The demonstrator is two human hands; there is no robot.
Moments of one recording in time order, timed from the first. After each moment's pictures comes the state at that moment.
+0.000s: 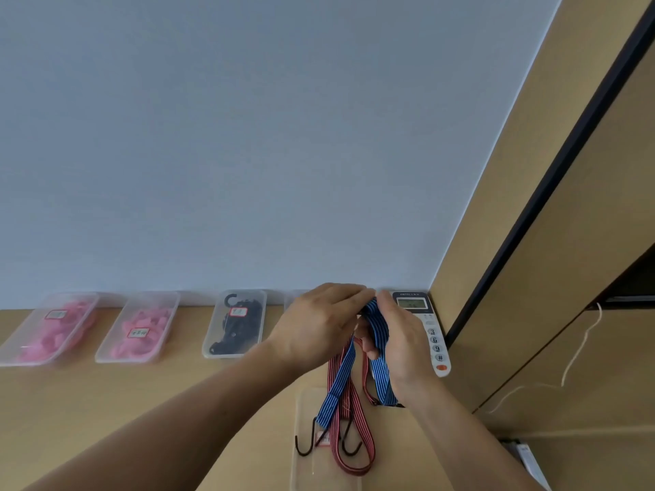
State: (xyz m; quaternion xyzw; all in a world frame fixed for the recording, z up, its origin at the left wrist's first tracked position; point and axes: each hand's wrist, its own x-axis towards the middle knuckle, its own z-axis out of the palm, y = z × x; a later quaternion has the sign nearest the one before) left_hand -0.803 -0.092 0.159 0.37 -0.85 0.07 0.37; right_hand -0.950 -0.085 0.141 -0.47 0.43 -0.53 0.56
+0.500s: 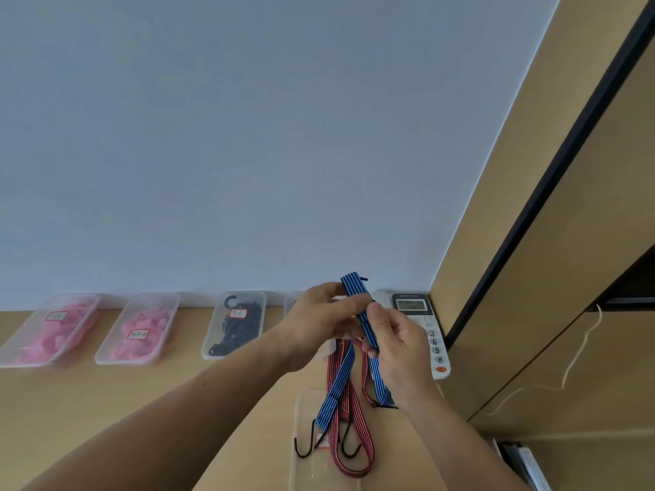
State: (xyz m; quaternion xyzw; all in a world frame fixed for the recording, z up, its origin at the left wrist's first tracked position) left_hand -0.808 -0.097 0.165 0.43 -0.49 -0.63 0.42; right_hand -0.952 -0.077 0.135 -0.53 0.46 -0.54 0.46
